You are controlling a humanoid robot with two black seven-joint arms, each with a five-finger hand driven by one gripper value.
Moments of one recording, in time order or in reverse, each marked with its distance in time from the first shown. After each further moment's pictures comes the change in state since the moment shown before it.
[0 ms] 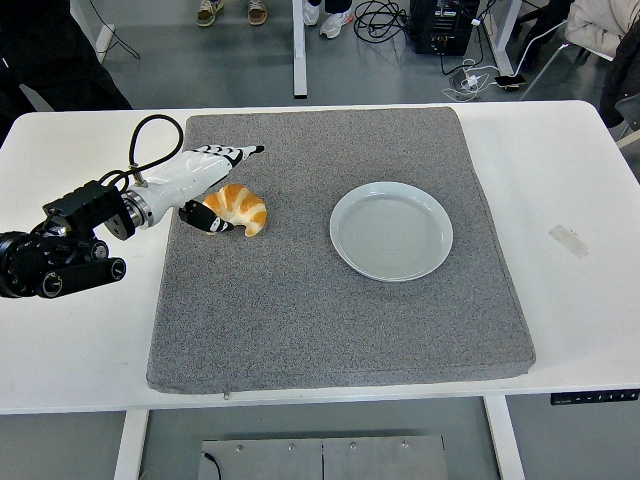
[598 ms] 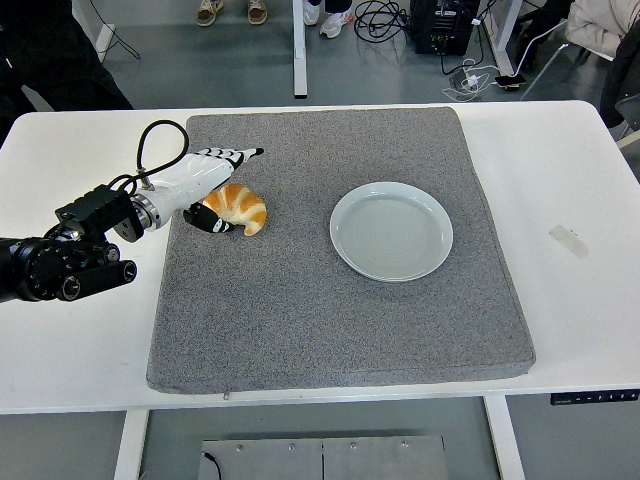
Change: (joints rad) left arm 0.043 -0.067 -0.001 0.115 0.000 0.006 0.003; right arm 0.000 0.000 0.000 0.000 0.000 0.000 0.000
